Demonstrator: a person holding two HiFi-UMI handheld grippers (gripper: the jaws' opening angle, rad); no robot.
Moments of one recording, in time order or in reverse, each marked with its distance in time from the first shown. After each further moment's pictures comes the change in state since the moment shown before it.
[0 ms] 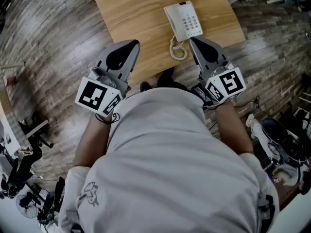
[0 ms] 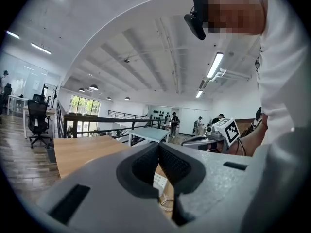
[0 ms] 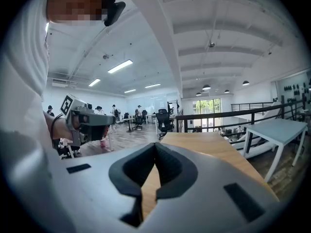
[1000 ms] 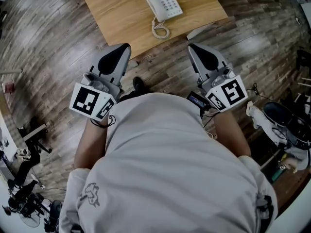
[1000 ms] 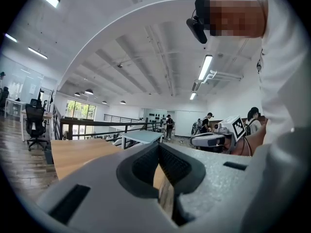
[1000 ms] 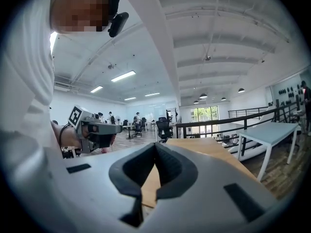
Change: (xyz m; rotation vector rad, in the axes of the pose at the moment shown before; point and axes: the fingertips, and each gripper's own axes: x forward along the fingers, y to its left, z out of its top) left arm -0.068 -0.147 -0.008 0.039 -0.040 -0.038; right arm -0.177 0.083 -0.001 -0.004 -0.104 -0.032
